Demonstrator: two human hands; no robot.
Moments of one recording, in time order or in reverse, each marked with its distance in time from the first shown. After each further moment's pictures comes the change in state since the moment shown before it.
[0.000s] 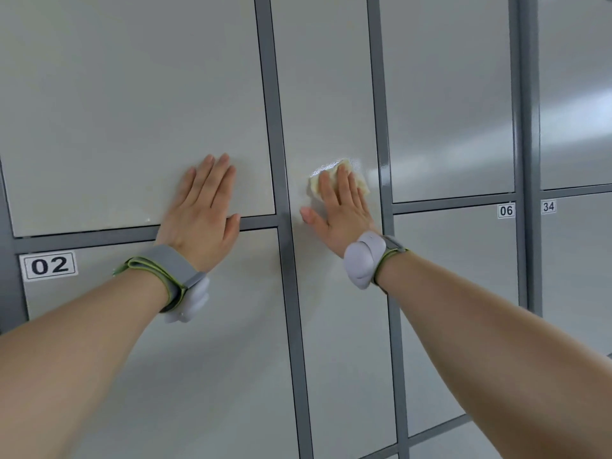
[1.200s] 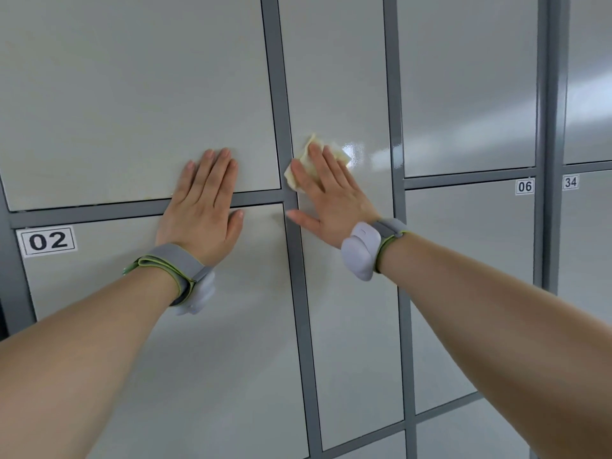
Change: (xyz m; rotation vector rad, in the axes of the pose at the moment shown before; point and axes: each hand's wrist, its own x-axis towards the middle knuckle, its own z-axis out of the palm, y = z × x) left_hand -0.028 0.001 0.020 0.134 -0.024 -0.004; right_hand -0.001 -0.003 0.021 -0.232 0.115 -0.337
